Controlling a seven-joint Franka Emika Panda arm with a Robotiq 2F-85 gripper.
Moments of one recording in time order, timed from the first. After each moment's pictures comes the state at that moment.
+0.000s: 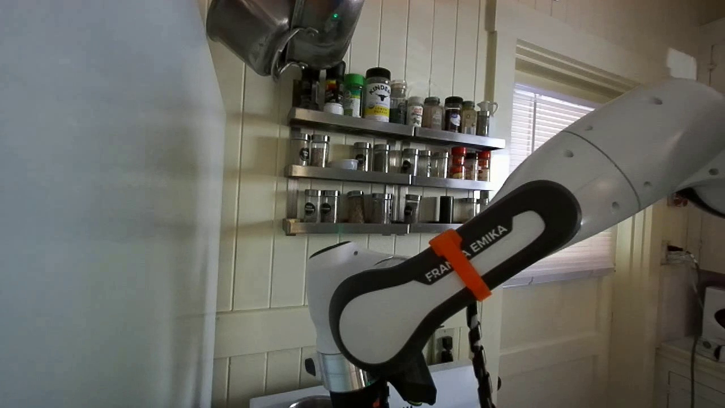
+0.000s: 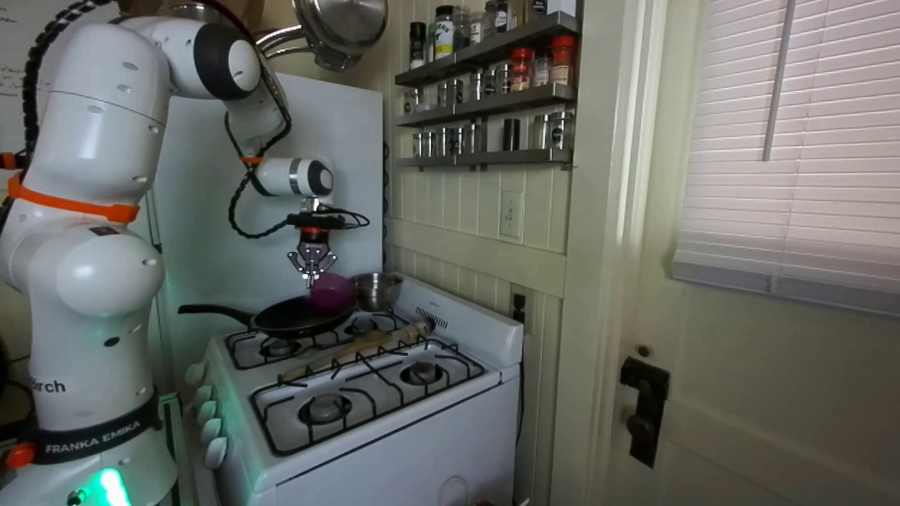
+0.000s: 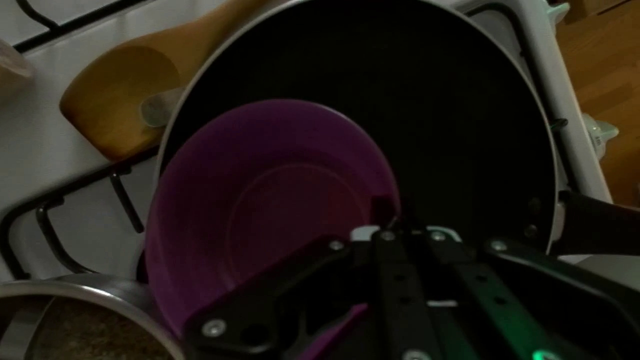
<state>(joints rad) 0.38 0.27 0.38 -1.99 -0.14 1.96 -0.32</state>
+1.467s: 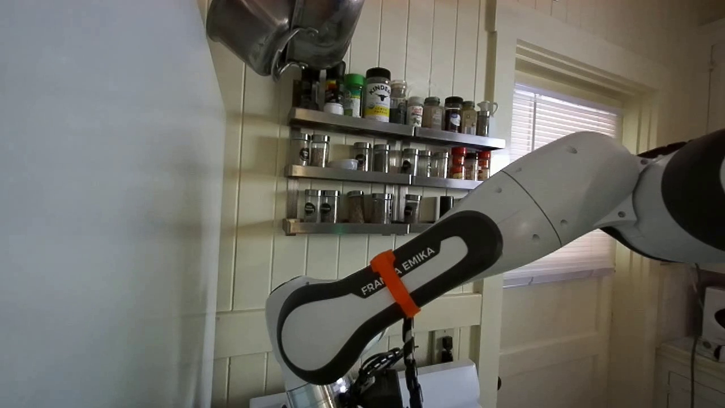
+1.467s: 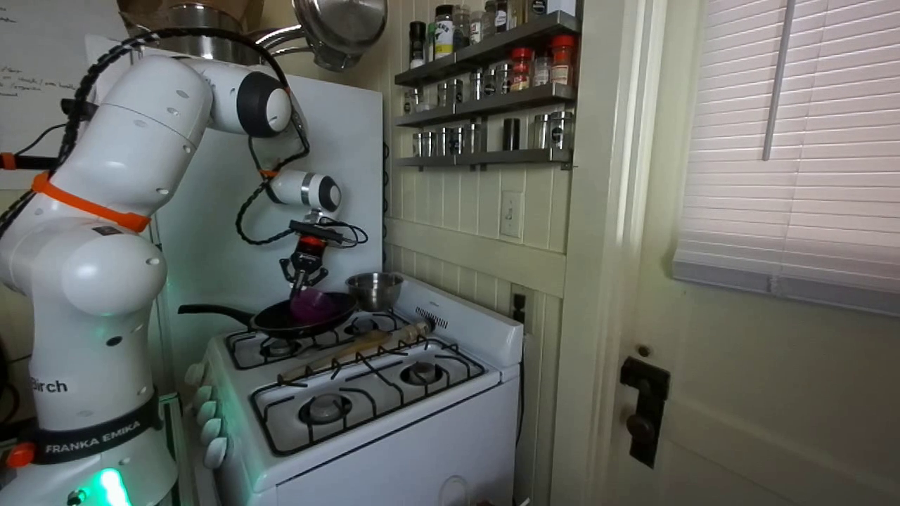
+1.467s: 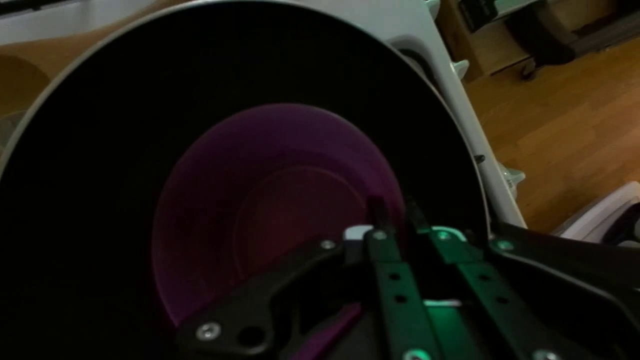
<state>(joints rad) 0.41 0.50 0.39 -1.75 -0.09 1.66 -0.33</state>
